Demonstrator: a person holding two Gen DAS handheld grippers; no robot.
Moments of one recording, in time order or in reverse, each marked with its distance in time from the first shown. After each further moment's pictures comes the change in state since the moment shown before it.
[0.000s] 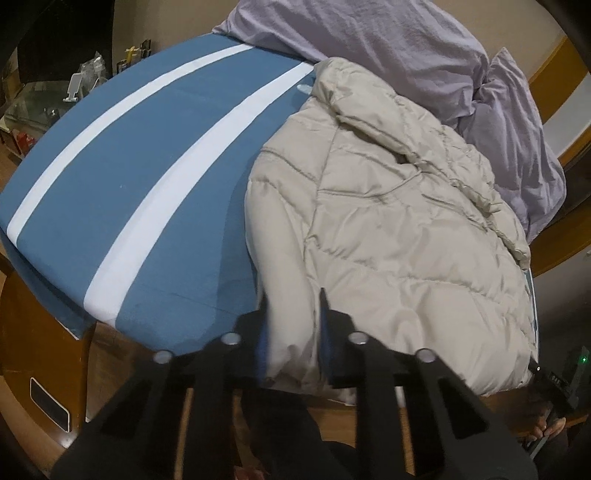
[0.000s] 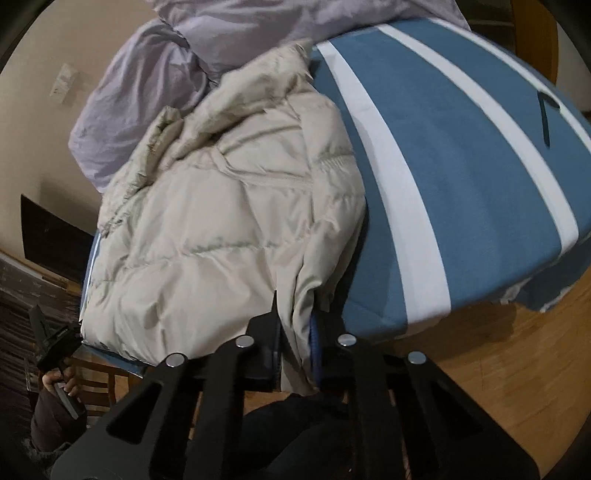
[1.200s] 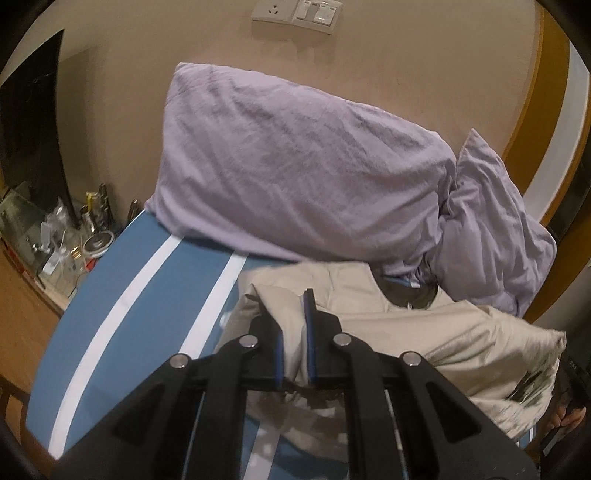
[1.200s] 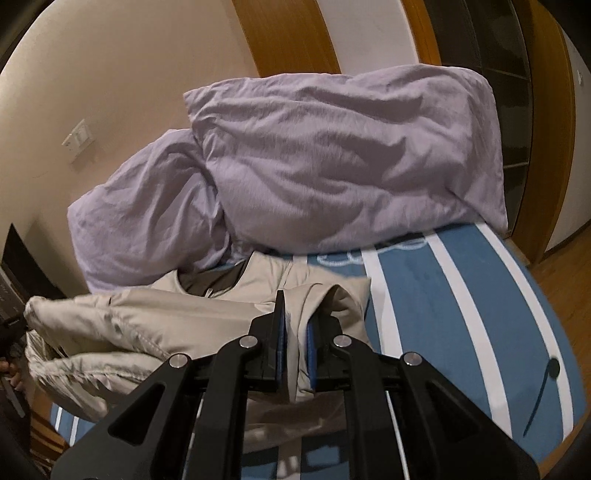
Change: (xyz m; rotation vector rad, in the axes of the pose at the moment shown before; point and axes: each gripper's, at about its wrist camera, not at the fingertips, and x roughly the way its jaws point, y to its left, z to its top) left arm -0.032 -0.125 0.240 0.148 -0.333 0.002; right arm -0.007 0.092 0.224 -0.185 -0.391 -0.109
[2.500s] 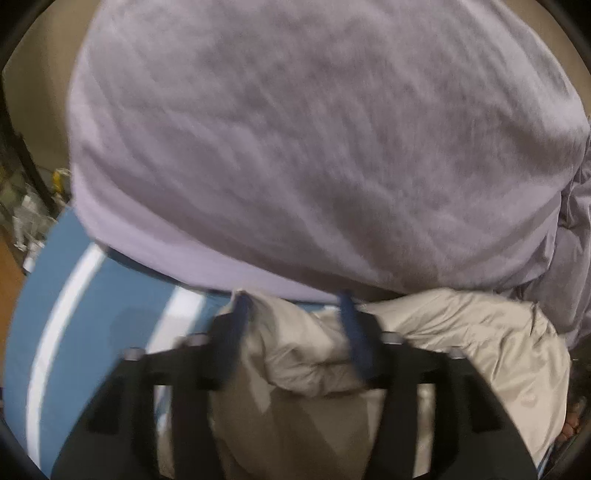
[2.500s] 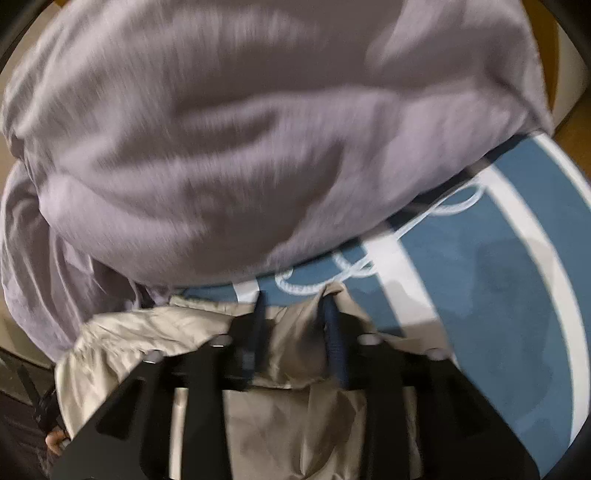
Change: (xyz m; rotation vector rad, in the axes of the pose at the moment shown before) left arm 0.230 -0.009 0.050 -0.016 0.194 0.163; right arm 0.193 -0.064 0.051 0.340 0.232 -0.105
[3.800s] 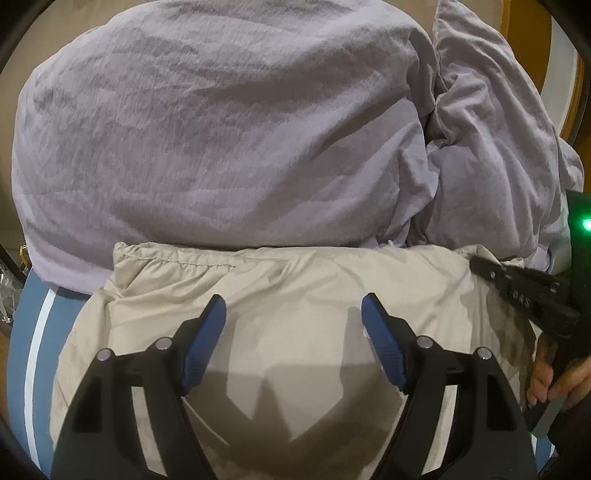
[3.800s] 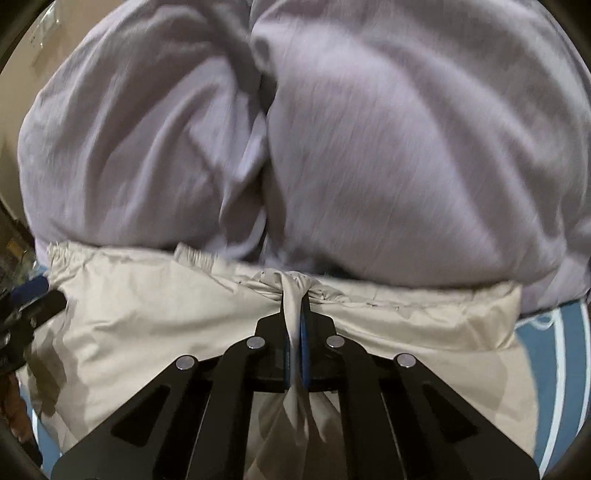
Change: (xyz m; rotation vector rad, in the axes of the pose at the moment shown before) left arm -0.051 -0.138 -0.050 0.279 -0.055 -0.162; right arm 0.037 0.196 -0.057 -0.576 -0.007 0.010
